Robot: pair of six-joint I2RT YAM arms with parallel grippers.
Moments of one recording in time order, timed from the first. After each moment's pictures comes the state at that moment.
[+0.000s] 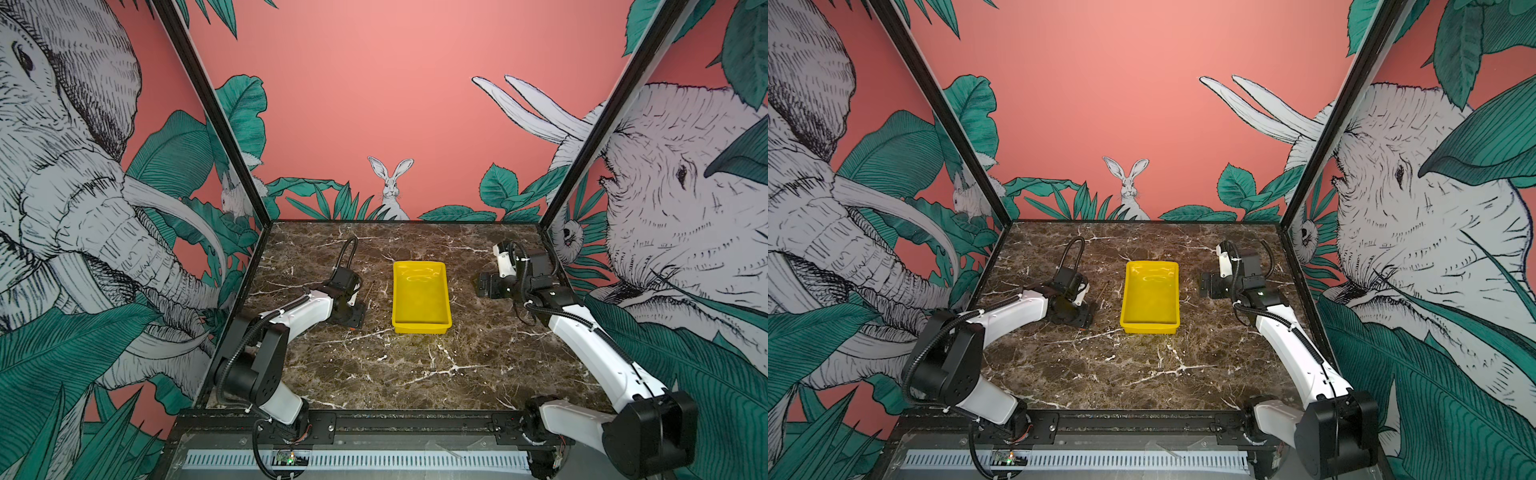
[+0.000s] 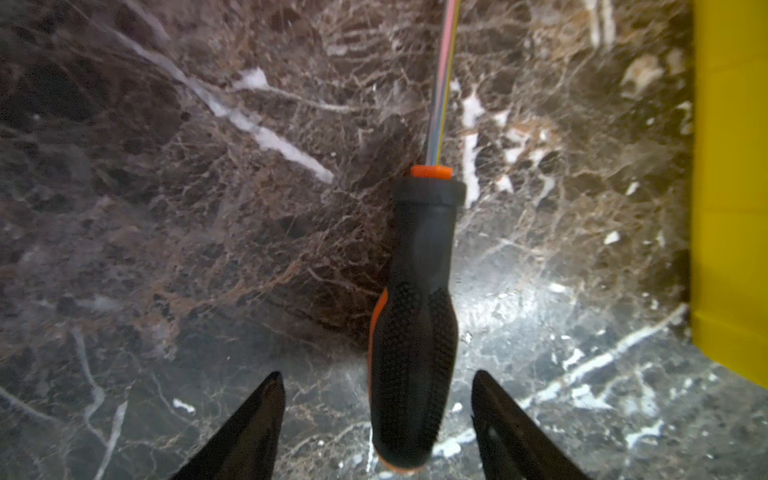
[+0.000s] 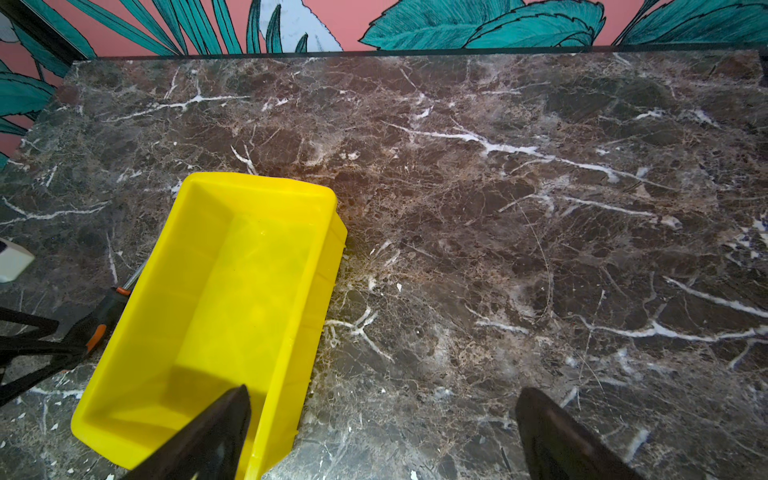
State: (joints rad) left arm -0.42 1.58 0.88 -0.56 0.01 -0.17; right arm 0.22 1.18 0.95 -0.48 -0.14 0.11
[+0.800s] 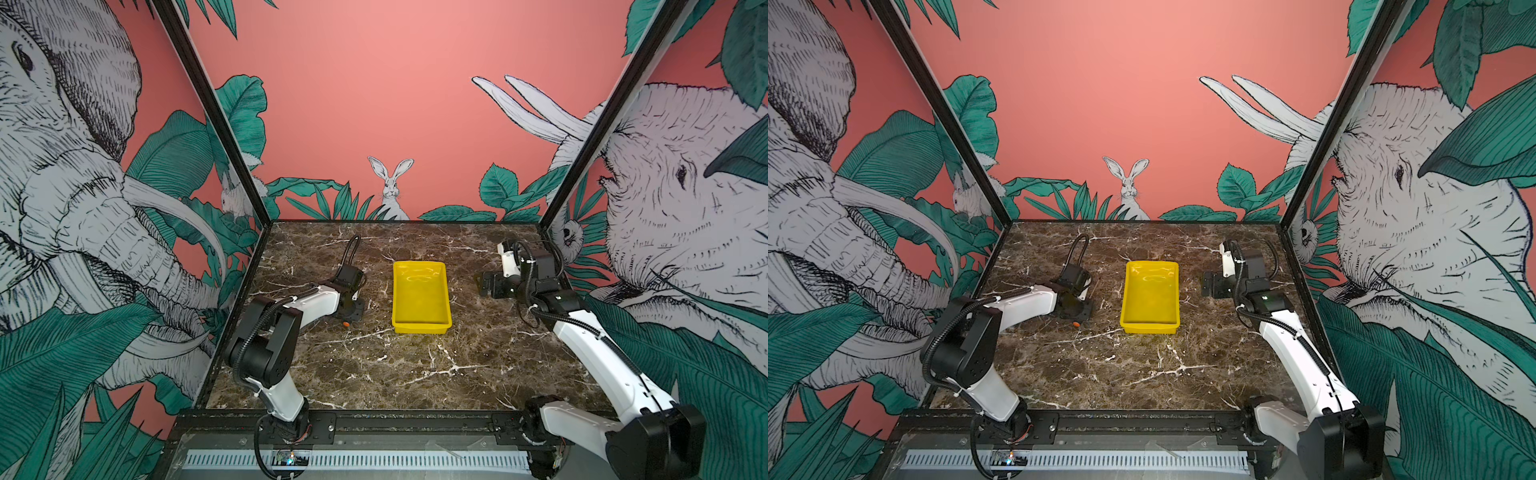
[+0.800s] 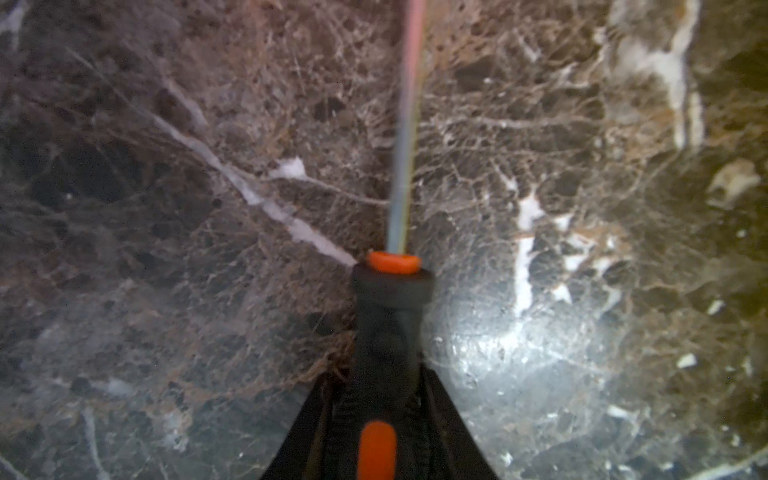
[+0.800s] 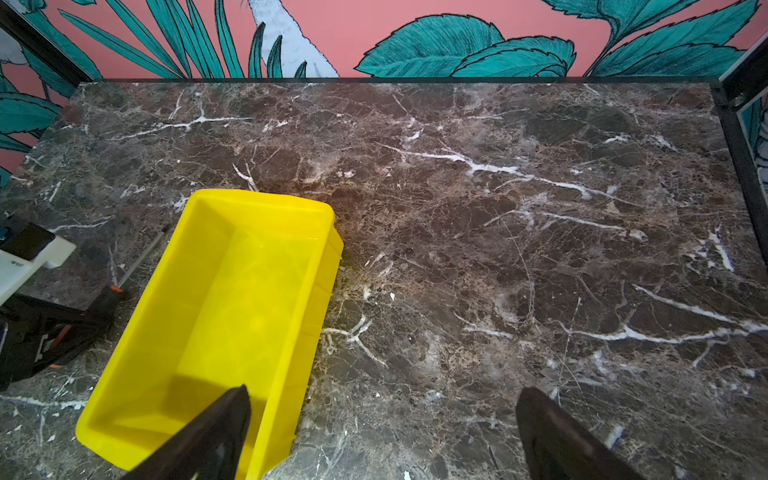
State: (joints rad) left arm -0.42 1.69 0.93 -0.47 -0.05 -0.20; right arm 0.22 1.13 0.95 -0.48 -0.10 0.10
